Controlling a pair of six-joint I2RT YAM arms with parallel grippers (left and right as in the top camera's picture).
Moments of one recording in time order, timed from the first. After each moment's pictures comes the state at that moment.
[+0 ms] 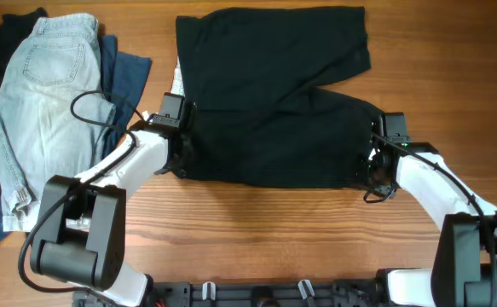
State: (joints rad) left arm -0.25 1.74 0.93 -0.57 -0.14 -0.65; right arm 0.02 1.55 0.73 -0.63 -0.02 0.44
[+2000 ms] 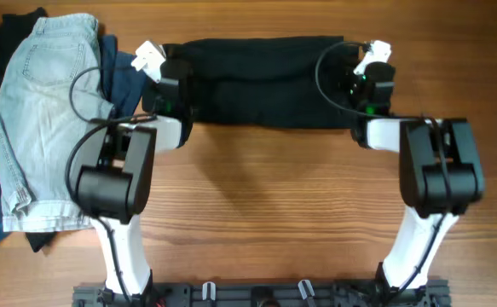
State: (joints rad) left arm -0.22 2.13 1.07 0.73 -0.44 -0.72; right arm 0.06 2.13 1.01 0.79 -0.06 0.40
